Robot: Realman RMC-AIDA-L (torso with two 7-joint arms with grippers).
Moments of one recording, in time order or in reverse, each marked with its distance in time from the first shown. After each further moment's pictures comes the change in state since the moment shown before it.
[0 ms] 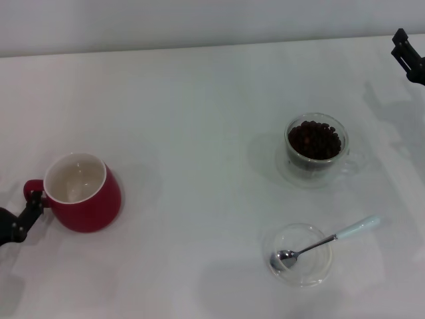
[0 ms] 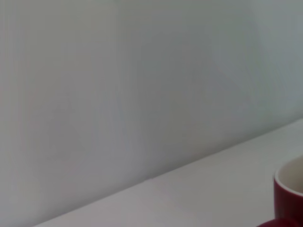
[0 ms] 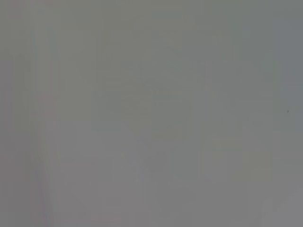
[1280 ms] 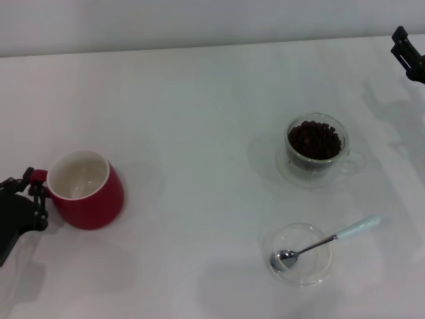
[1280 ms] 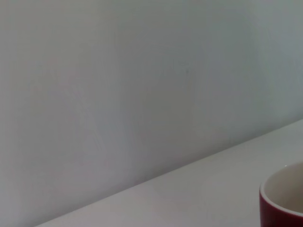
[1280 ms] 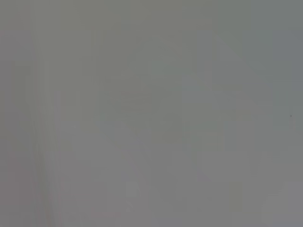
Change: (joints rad) left arm -0.030 -0.003 0.000 0.090 -0.034 -0.080 0.073; right arm 0.000 0.002 0.000 -0.002 0.000 -0.012 0.000
